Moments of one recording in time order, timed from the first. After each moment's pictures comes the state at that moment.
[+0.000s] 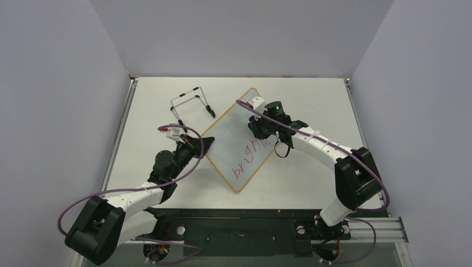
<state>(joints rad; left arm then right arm) -0.49 1.10 0.24 0.95 0.12 -0.80 0.54 1.60 1.10 -0.20 -0.14 -0.19</state>
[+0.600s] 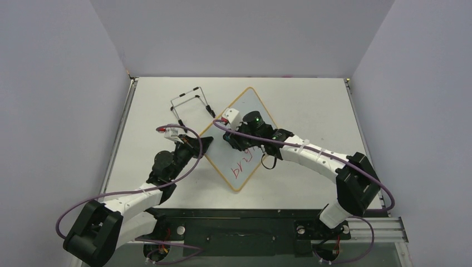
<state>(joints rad) -0.49 1.07 0.23 0.92 0.09 -0.80 0.81 1.57 1.13 -0.18 -0.13 -0.22</state>
